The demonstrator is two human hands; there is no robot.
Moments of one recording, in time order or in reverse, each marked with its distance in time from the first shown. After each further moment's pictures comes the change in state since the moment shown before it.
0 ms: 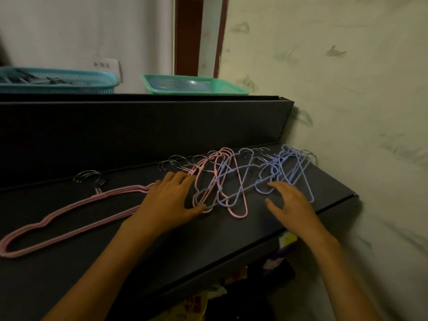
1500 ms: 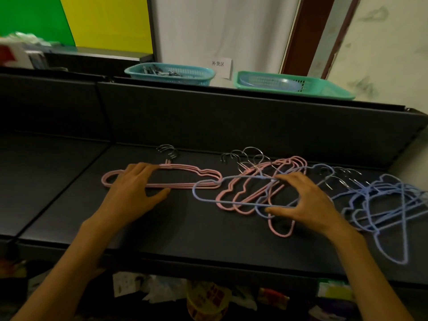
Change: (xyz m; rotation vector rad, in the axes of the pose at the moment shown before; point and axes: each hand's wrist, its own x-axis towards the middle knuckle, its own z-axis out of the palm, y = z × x) left_hand -0.111 -0.046 -0.017 0.020 0.302 -0.672; right_hand 0.088 -0.037 0.023 0.222 -0.304 -0.568
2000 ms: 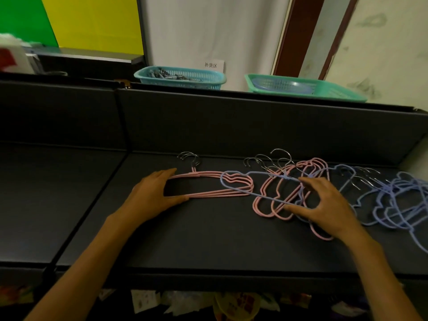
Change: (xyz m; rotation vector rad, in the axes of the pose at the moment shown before) left_hand 0.043 -0.079 0.009 -0.132 -0.231 0.011; right_hand 0.009 -0.044 0.037 -0.083 0.161 0.209
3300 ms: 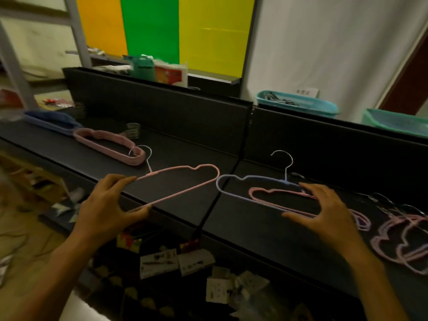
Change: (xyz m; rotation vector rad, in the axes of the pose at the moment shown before) left_hand -0.236 -0.205 -0.121 0.093 0.590 -0.292; right_hand -0.009 -0.232 0.082 0.150 -0.053 -0.364
